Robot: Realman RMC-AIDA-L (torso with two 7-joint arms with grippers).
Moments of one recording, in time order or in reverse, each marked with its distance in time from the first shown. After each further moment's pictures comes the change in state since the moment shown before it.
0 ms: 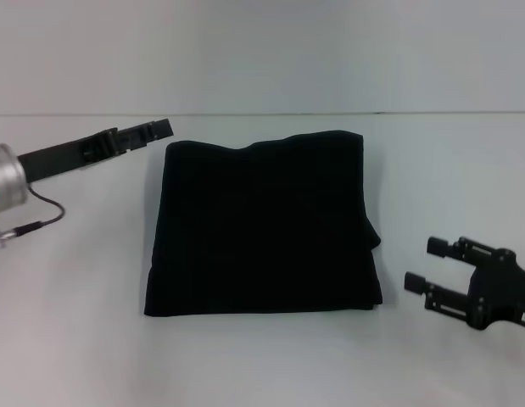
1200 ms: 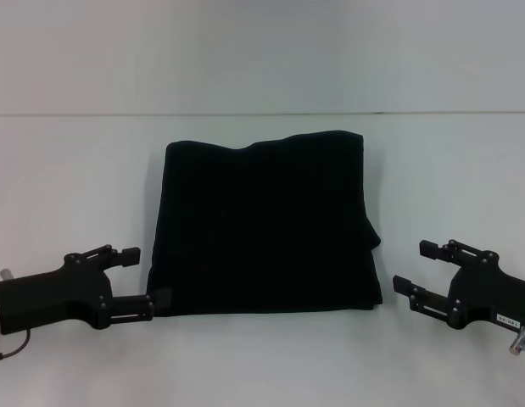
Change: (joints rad) left arm 0.234 -0.099 0.010 0.165 0.195 0.196 0.565; right arm 0.020 0.005 -0.057 0.095 0.050 0.209 -0.175
